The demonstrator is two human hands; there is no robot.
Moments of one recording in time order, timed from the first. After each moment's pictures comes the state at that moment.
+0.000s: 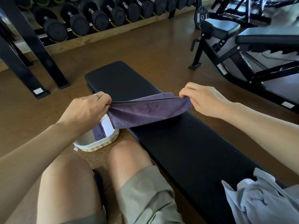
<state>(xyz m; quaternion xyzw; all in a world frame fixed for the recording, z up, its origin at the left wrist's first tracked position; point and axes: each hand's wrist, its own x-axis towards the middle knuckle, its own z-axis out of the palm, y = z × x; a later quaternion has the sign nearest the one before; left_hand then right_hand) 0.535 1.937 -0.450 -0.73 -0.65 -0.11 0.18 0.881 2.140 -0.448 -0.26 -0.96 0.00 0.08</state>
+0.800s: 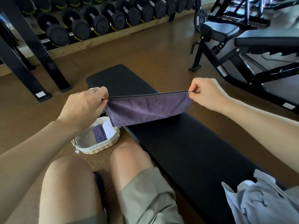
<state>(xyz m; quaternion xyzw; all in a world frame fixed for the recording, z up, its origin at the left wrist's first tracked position) 0.539 1.943 -0.429 -0.67 -0.70 -0.14 0.18 0.876 2.142 -0.430 -0.44 -0.86 0.18 0.20</state>
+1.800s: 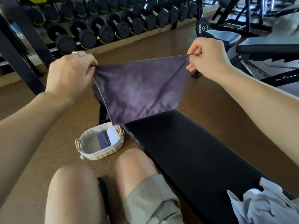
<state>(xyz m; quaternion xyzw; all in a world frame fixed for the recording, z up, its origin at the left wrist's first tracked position) 0.517 1.966 -0.339 -0.61 -0.73 -0.17 0.27 0.826 2.170 -0.341 -0.41 -0.82 0.17 0.35</state>
